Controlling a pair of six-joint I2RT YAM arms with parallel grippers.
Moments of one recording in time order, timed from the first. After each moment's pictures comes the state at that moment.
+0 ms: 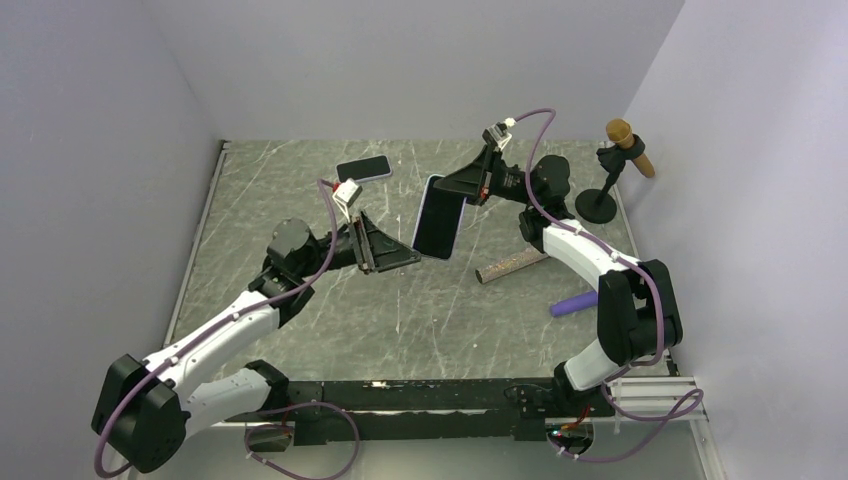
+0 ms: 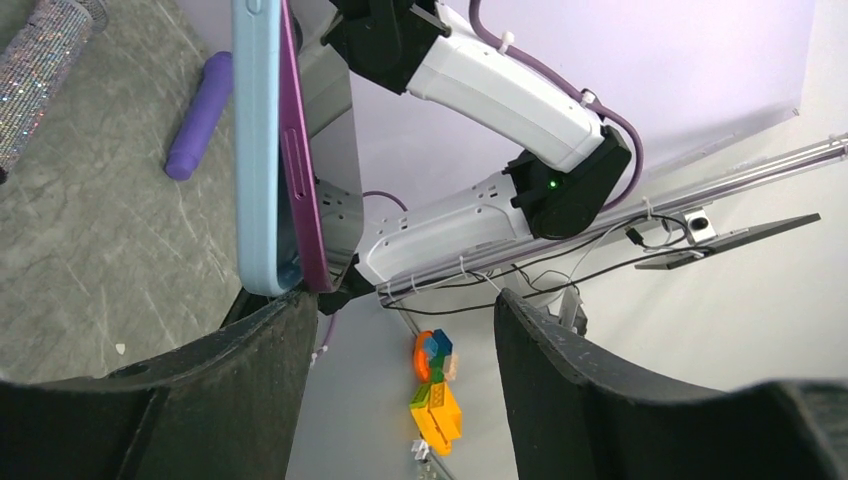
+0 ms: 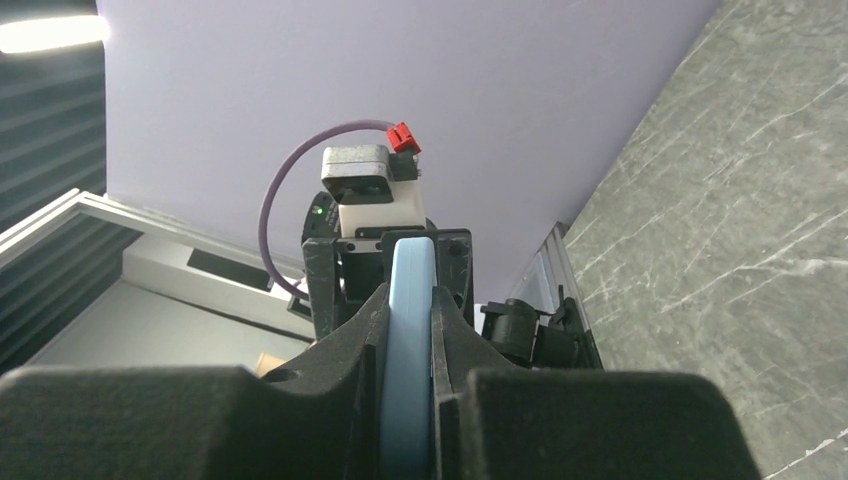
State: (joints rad) left arm -0.58 1.03 0.64 0.54 0.74 -1.23; right arm 0.30 1.55 0.99 0.88 -1.03 1.50
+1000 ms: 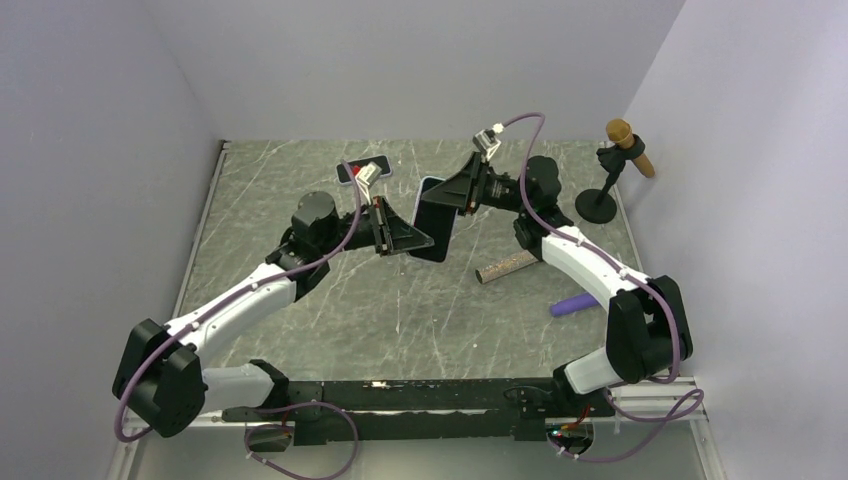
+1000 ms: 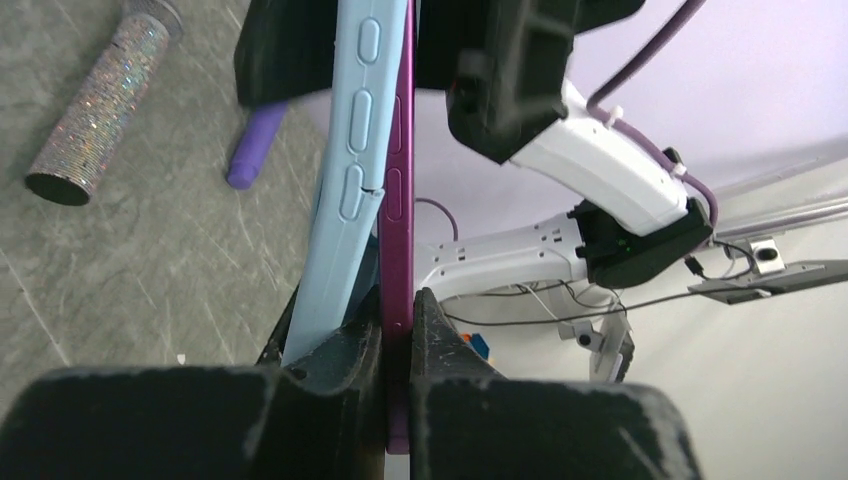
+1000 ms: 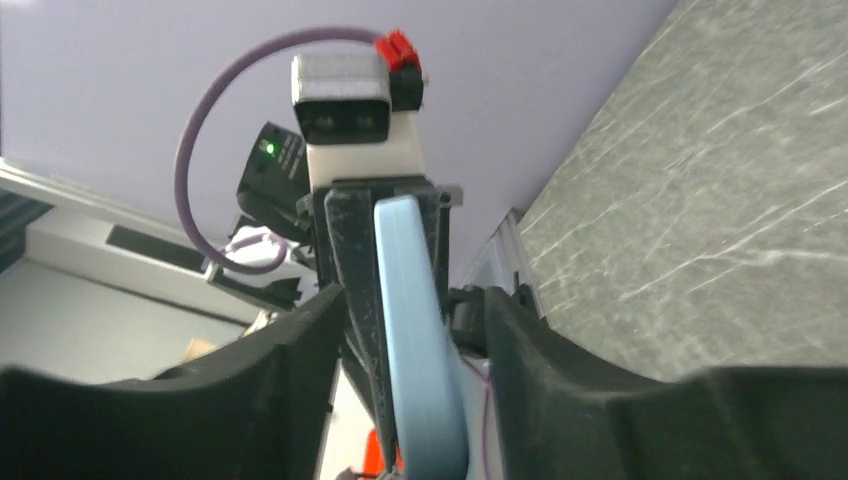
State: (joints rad) left arm -0.58 1.22 0.82 0.41 0.74 -1.11; right arm 0.37 1.46 0.99 0.64 -0.95 1.24
